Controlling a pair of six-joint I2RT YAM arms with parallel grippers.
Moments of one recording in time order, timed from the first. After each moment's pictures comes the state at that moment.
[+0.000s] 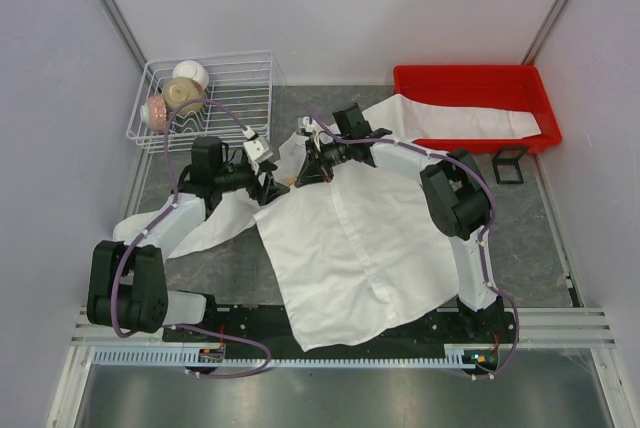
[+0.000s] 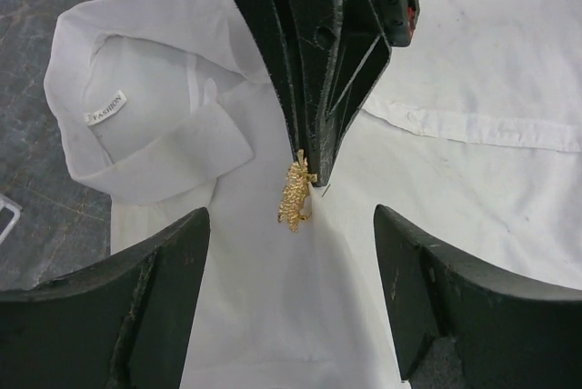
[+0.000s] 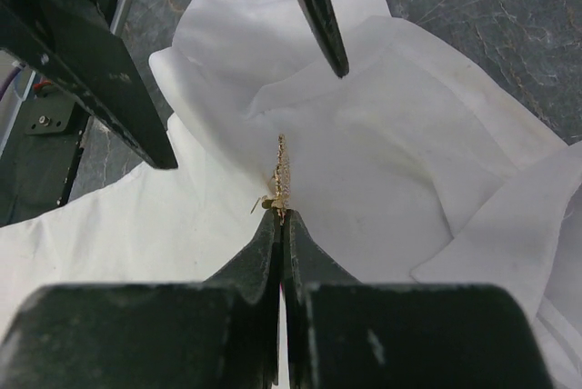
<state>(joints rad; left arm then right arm) -0.13 1.34 0.74 0.05 0.88 0.42 0.58 2.15 1.59 -0.19 -1.09 -0.36</state>
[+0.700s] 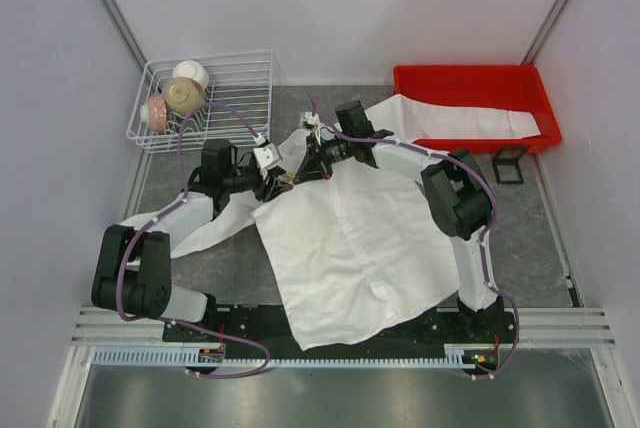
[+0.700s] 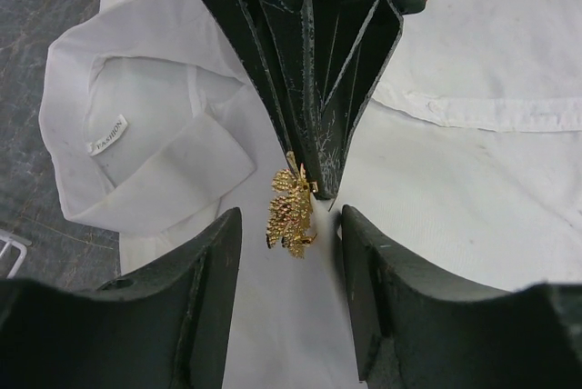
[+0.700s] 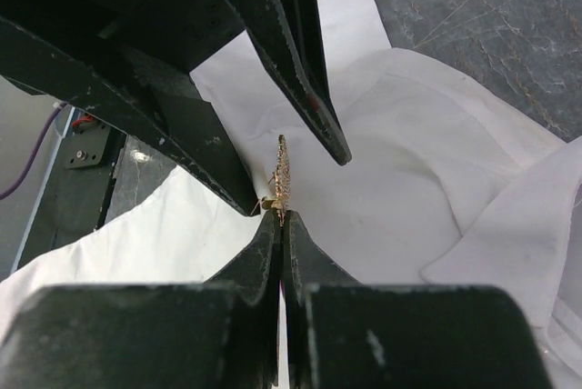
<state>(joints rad) -0.18 1.42 0.71 0.16 0.86 0.54 0.57 2.15 1.57 -0.06 -1.13 -0.17</state>
